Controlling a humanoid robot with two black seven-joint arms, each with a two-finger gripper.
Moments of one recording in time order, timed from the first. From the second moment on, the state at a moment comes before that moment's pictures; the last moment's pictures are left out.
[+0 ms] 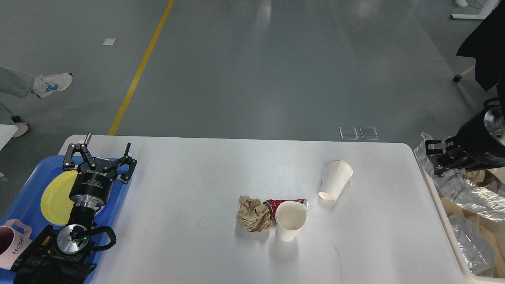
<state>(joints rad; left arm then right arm) -0.36 0.14 -1.43 -0.62 0.07 -0.66 -0.15 2.38 -0.40 -1.66 1.68 -0.15 0.46 0.08</state>
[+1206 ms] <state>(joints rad) -0.36 0.14 -1.43 -0.62 0.07 -0.66 -0.15 0.64 -0.39 -0.90 0.13 -0.39 0.11 0.08</state>
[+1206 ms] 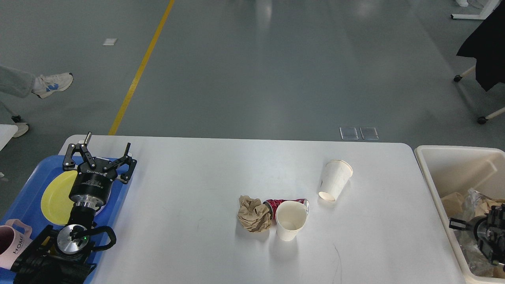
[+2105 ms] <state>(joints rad) -0.36 0.14 -1.43 -0.62 0.07 -0.66 -0.15 0.57 -0.36 -0.82 0.10 -0.38 0.02 0.05</state>
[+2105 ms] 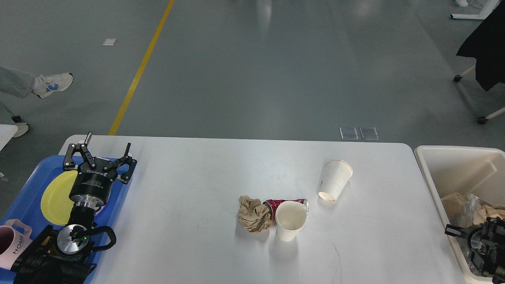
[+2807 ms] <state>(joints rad) -0.36 0.14 -1.44 -0.62 0.07 -0.66 -0.15 0.59 -0.40 -0.82 0.12 -0.38 -0.11 0.06</state>
